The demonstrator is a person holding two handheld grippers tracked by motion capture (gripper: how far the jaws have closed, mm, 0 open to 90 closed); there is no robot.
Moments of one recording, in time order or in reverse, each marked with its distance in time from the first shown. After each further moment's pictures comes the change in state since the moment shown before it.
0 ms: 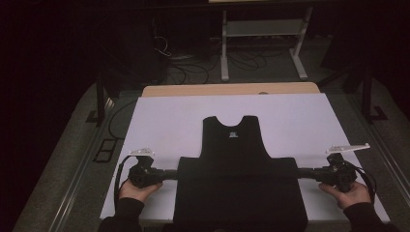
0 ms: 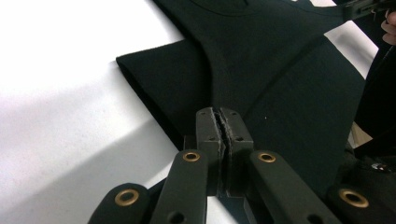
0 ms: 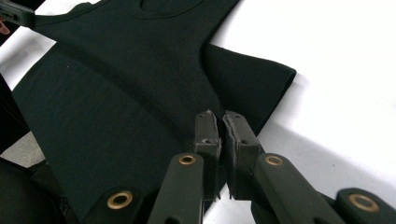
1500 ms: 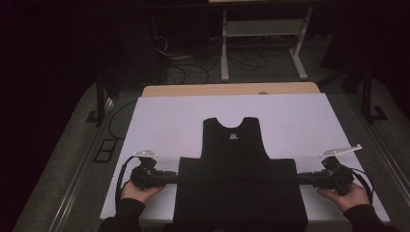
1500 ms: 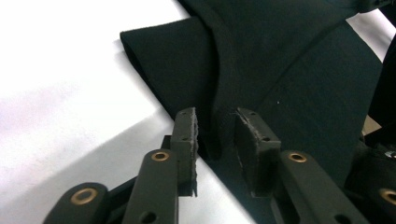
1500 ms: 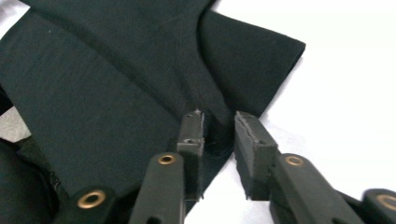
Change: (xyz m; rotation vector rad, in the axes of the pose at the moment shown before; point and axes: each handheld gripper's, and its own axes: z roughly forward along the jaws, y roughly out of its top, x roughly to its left) left arm 0.003 -0.002 0.008 0.051 0.024 0.009; right arm 0.006 -0.003 0.007 0.098 -0.042 -0.027
